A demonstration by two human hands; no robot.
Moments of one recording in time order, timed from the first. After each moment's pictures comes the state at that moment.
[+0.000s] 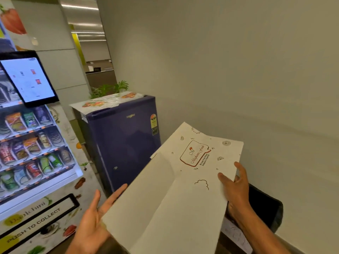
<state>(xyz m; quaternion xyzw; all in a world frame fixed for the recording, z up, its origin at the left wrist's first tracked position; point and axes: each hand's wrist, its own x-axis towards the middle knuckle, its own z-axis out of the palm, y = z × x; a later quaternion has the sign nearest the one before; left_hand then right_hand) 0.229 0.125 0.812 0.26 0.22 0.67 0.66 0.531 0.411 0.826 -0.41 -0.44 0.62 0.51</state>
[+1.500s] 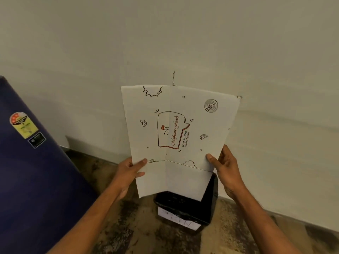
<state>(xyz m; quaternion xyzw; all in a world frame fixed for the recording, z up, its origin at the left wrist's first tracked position) 0.309 0.688 0.715 0.28 0.61 0.51 0.54 0.618 0.718 0.765 -0.48 -0.49 0.50 0.52</state>
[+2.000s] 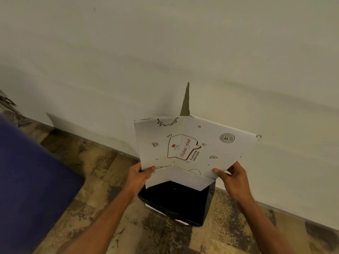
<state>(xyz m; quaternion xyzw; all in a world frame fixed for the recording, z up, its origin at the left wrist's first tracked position) 0.395 0.781 0.539 0.26 0.66 0.45 0.53 0.702 0.810 0.605 -0.61 -0.50 0.45 0.42</state>
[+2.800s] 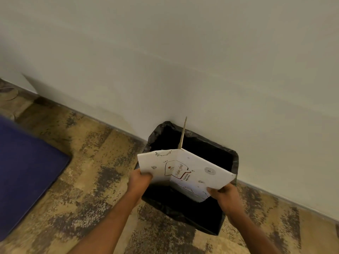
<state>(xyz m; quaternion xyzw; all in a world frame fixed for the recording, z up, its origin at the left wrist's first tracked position) 0.417 0.808 0.298 0.19 0.77 0.35 0.50 0.707 0.825 0.301 -0.70 -0.46 0.50 0.22</state>
